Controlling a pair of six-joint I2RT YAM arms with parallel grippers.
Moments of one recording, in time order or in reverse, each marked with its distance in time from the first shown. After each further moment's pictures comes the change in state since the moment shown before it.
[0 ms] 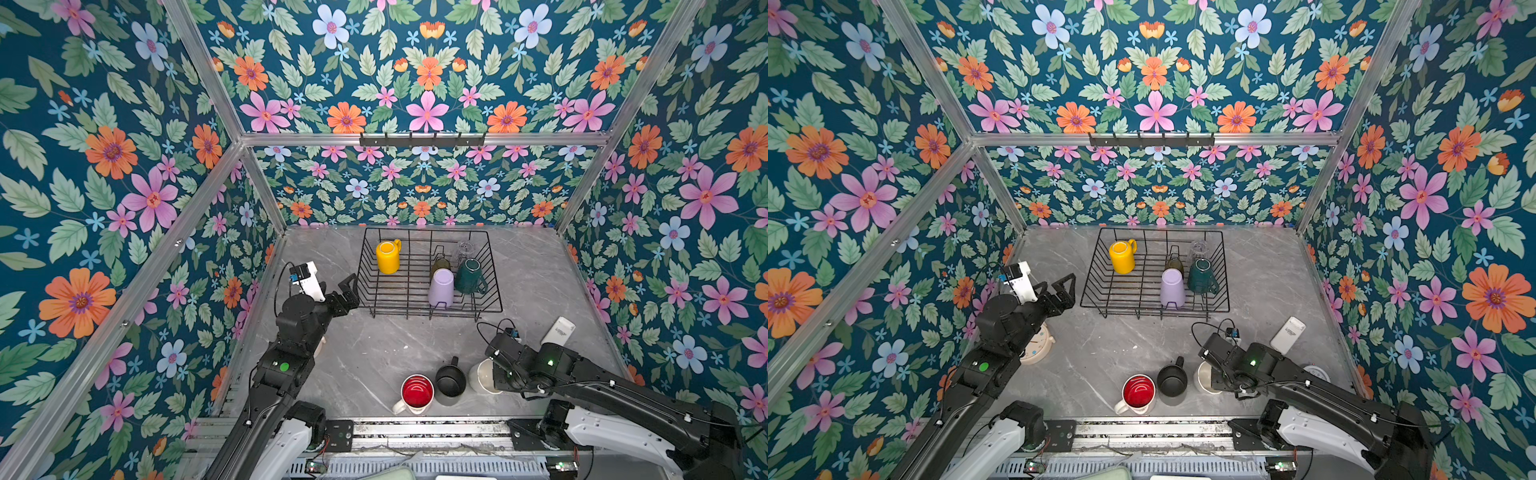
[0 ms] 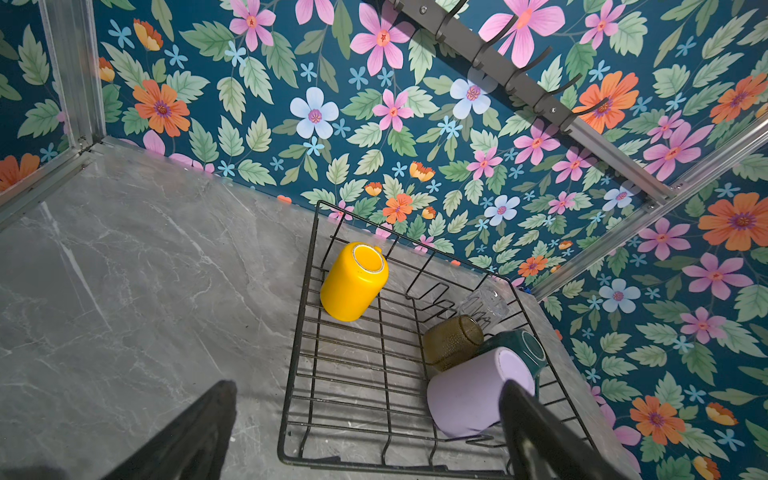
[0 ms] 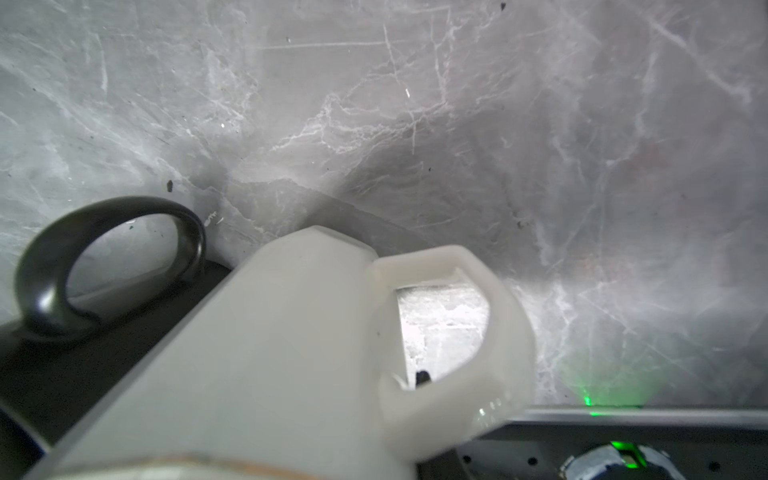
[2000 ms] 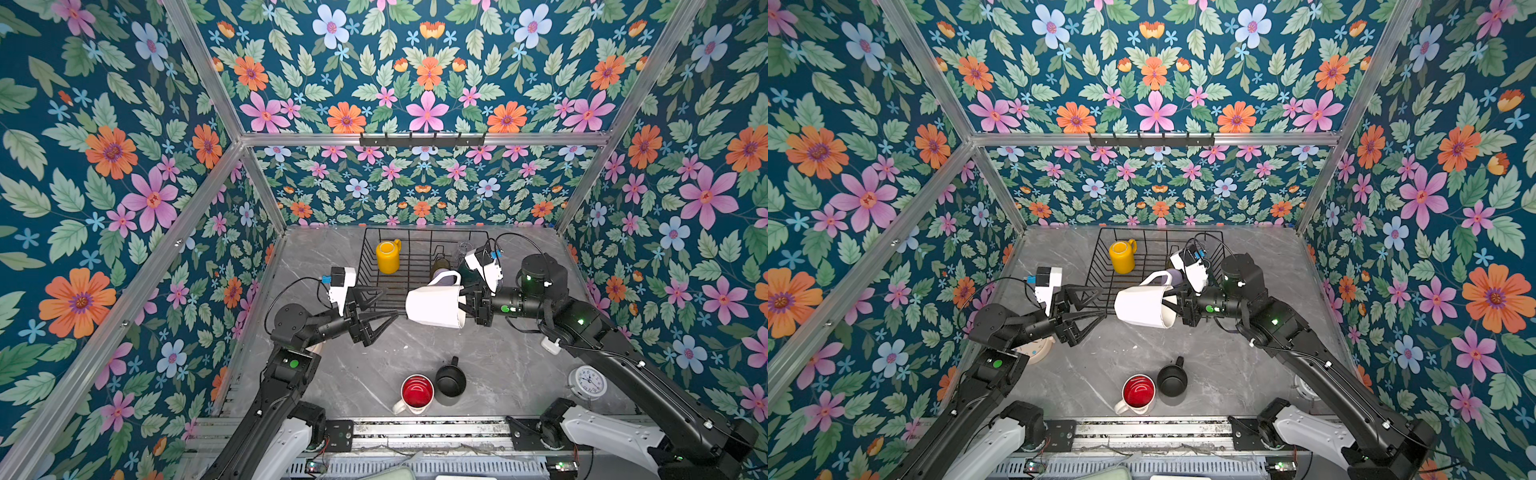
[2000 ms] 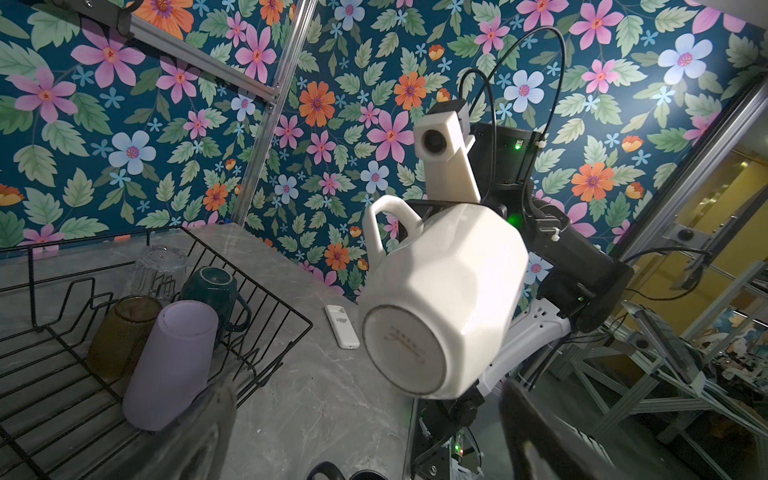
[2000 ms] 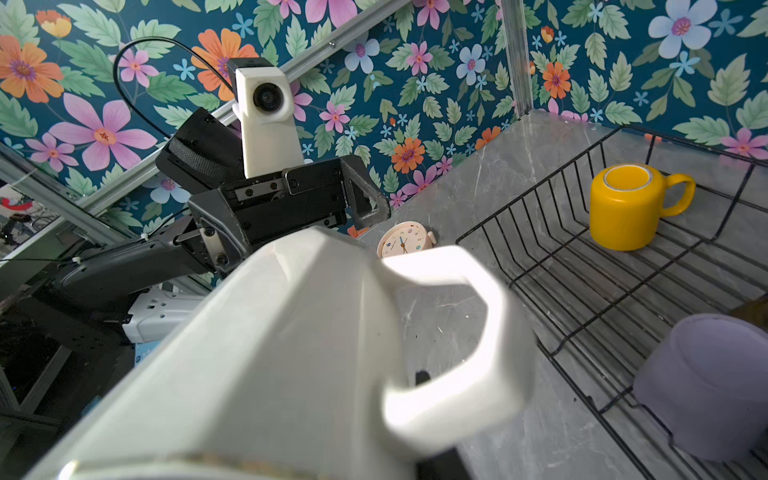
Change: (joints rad) left arm 0.000 0.035 -0.111 0.583 1.000 -0.112; right arm -0.284 0.136 0.465 0.701 -0.745 -0.774
